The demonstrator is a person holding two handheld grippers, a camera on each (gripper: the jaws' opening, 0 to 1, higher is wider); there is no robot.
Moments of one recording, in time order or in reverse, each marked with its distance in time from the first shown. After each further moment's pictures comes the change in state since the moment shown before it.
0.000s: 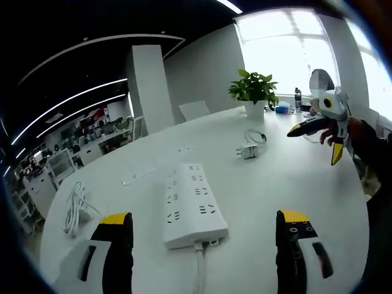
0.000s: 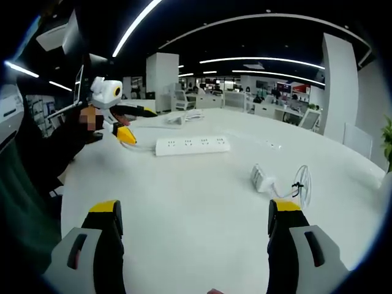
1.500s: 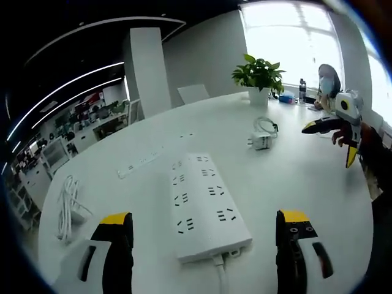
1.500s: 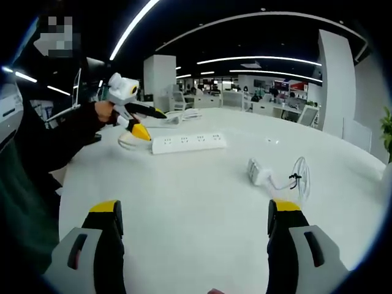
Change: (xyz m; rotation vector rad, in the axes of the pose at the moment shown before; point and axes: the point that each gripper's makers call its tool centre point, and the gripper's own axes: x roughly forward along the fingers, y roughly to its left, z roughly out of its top) left arm 0.038 0.021 0.000 -0.020 0.130 -0.030; right arm -0.002 -0.007 -0.010 0.031 -0.011 -0.002
